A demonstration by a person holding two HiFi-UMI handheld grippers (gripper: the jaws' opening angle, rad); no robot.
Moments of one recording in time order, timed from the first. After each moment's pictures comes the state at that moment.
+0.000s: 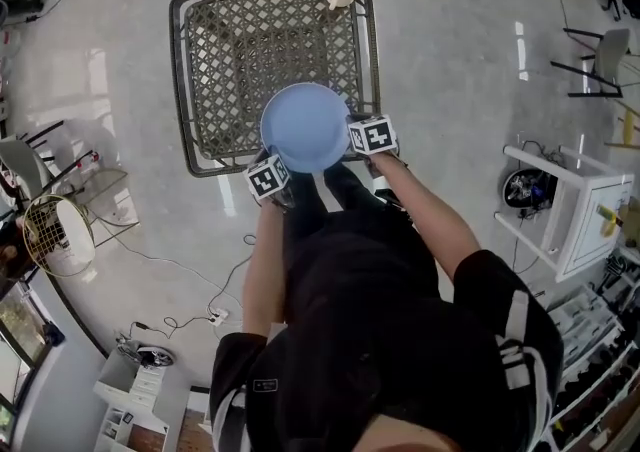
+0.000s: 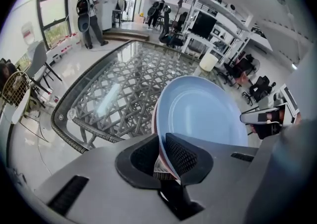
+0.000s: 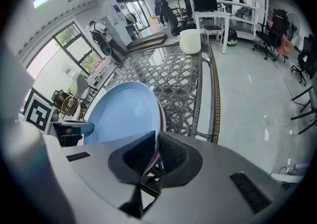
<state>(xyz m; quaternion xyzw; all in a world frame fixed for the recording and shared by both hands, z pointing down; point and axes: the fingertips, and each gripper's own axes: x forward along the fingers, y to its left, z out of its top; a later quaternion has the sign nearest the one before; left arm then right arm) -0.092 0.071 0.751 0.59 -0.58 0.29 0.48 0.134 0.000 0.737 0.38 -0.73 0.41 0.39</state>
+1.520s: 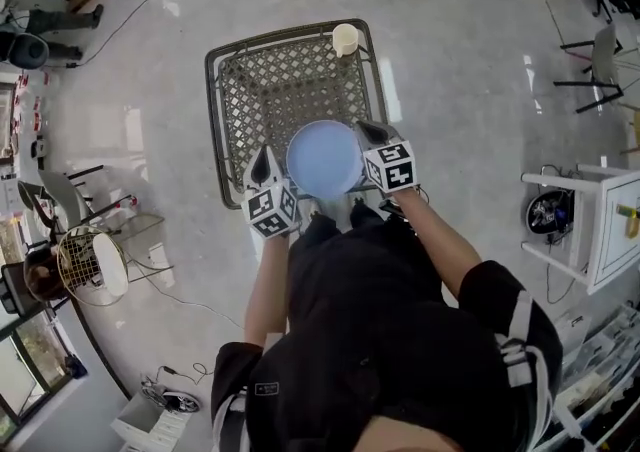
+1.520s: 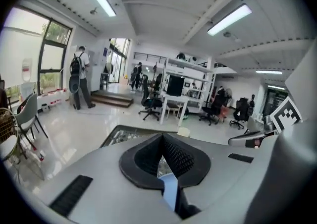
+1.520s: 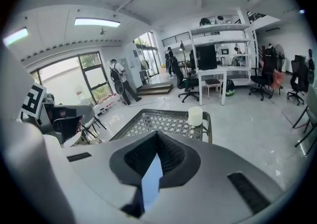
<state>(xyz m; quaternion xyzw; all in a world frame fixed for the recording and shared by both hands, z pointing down) -0.098 -0.016 0.478 0.72 -0.65 0.12 0.20 0.114 -0.042 0.524 0.46 -0.83 0.24 0.20</state>
